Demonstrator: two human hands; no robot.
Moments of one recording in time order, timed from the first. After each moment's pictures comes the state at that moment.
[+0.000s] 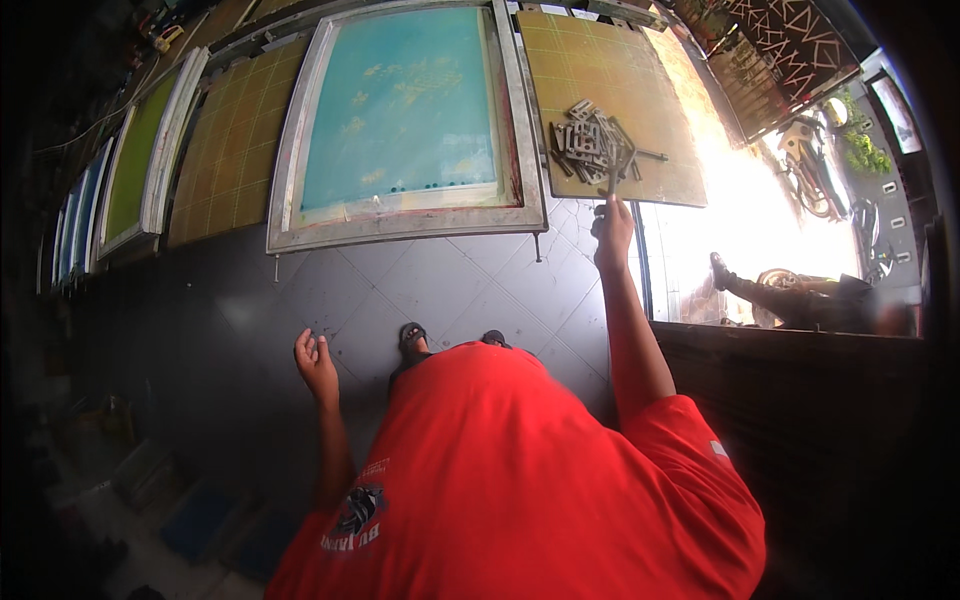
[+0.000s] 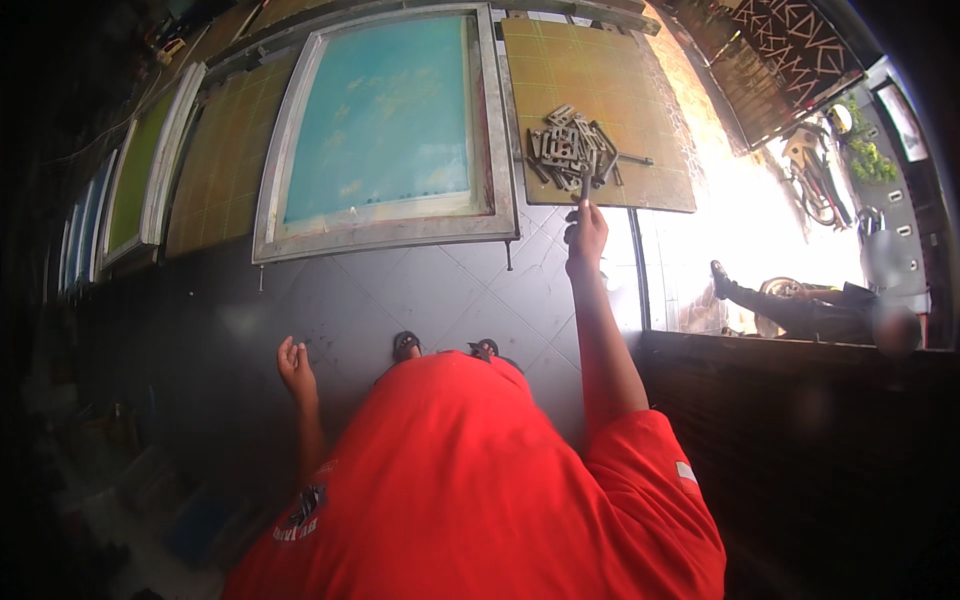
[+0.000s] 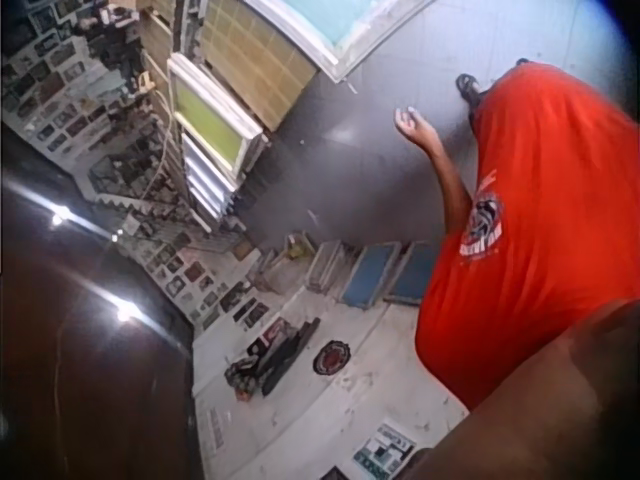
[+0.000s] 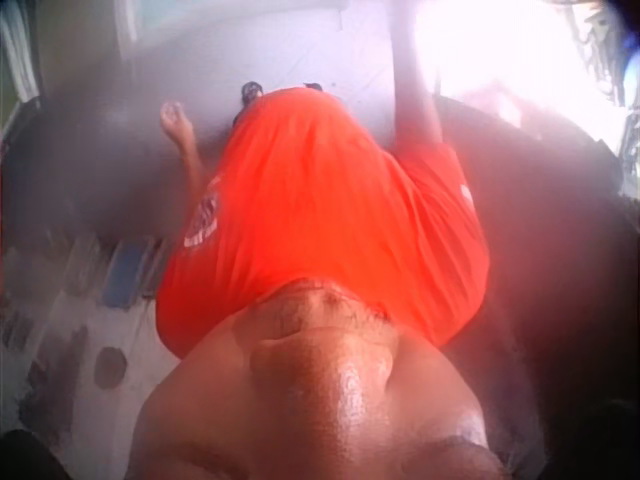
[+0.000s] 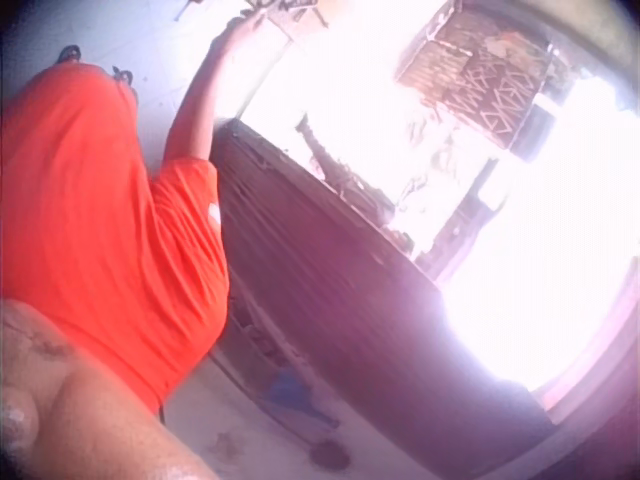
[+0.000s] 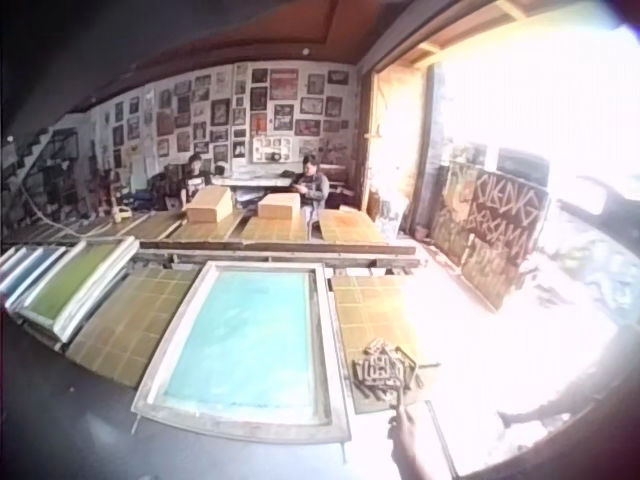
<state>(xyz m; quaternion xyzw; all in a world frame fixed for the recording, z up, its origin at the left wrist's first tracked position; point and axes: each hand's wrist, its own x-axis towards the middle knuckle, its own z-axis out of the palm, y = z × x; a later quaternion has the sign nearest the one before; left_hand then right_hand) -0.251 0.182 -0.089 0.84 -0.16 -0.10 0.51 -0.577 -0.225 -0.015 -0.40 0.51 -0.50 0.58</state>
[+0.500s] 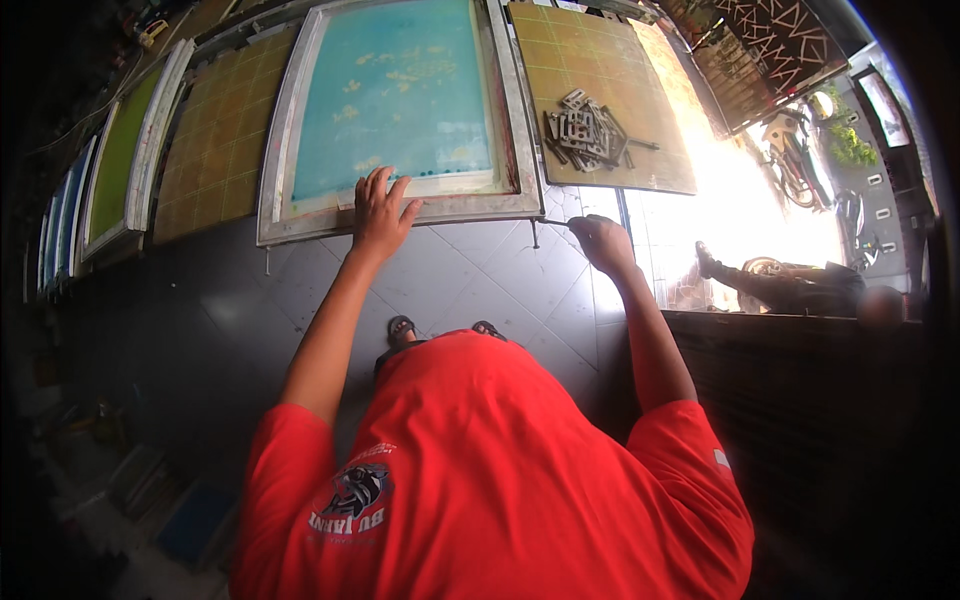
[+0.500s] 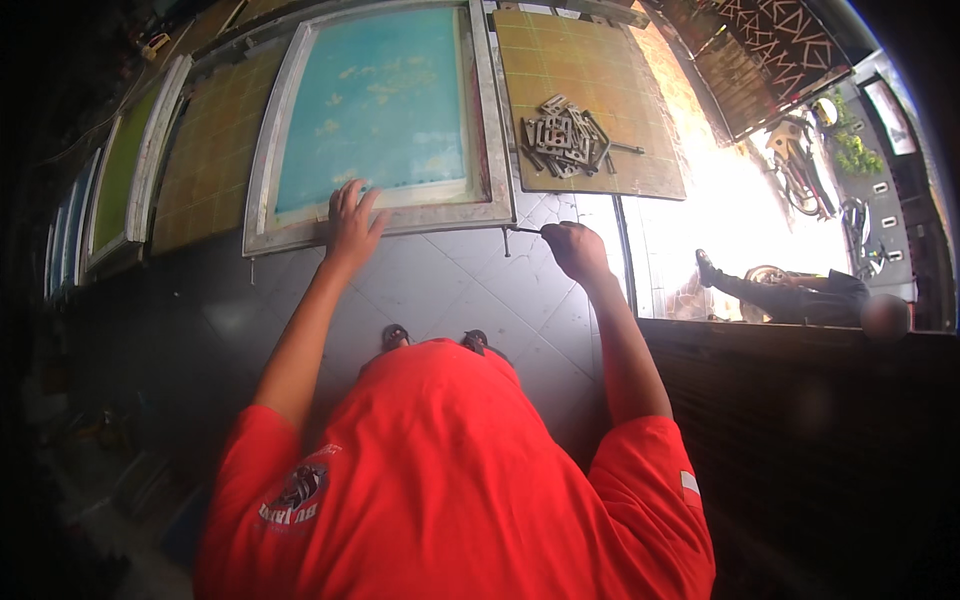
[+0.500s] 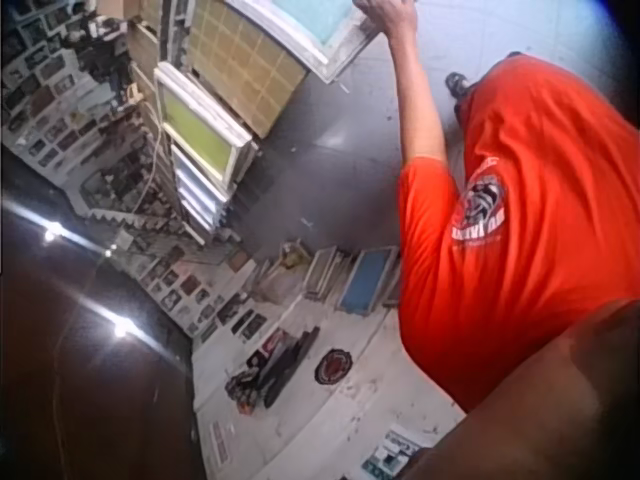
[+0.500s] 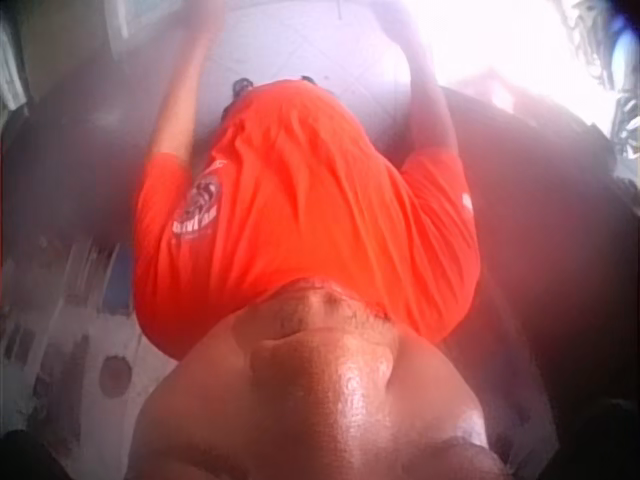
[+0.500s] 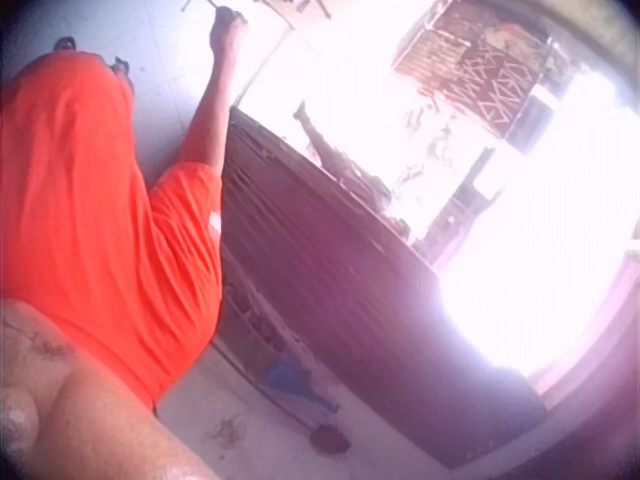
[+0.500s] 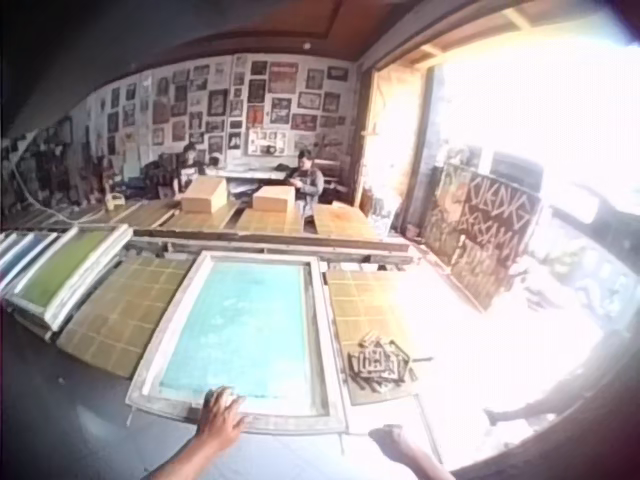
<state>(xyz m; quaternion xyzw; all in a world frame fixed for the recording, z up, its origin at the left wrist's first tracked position) -0.242 -0.064 -0.024 0.72 -0.65 0.05 0.24 -0.606 -0.199 0.002 -0.90 0.40 -0.09 0.13</state>
